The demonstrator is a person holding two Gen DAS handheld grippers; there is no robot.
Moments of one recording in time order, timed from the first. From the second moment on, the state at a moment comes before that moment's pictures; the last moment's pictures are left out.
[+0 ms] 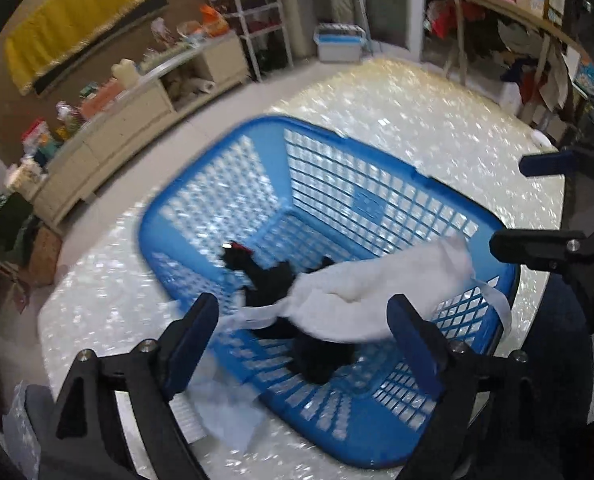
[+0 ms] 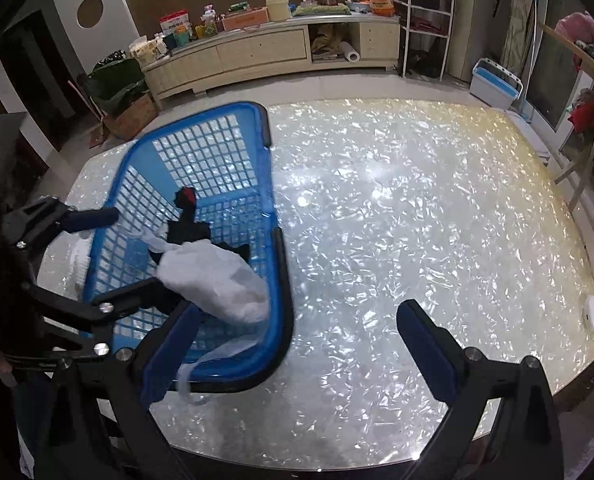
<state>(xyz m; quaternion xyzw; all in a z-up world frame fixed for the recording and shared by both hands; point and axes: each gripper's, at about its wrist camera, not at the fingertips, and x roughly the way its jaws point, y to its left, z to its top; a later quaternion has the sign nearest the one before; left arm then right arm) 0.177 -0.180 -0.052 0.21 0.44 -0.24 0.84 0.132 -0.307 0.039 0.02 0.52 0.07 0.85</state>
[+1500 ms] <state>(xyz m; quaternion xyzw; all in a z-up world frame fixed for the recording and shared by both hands) 0.093 0.119 -0.065 0.02 0.49 -0.07 0.87 0.139 -0.043 -0.011 -0.11 0.53 0.26 0.80</state>
